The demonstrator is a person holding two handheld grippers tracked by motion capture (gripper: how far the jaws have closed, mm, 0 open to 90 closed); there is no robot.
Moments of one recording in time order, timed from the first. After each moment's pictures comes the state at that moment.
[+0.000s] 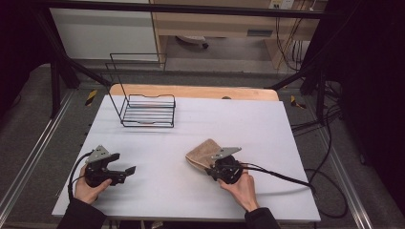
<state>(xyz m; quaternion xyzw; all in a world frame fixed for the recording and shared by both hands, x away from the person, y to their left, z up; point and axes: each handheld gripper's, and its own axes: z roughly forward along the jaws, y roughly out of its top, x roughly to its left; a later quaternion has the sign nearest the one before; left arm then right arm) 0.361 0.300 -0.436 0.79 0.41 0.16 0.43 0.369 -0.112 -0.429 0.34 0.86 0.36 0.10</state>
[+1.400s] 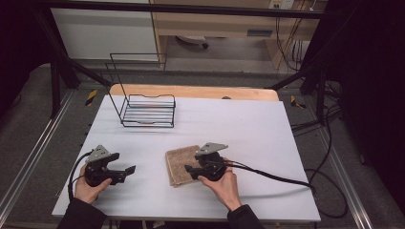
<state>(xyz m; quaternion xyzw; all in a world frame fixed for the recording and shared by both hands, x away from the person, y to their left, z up) 0.362 0.300 -0.436 0.79 0.41 0.16 0.43 0.370 -0.068 -0.412 0.36 0.83 0.41 0.11</state>
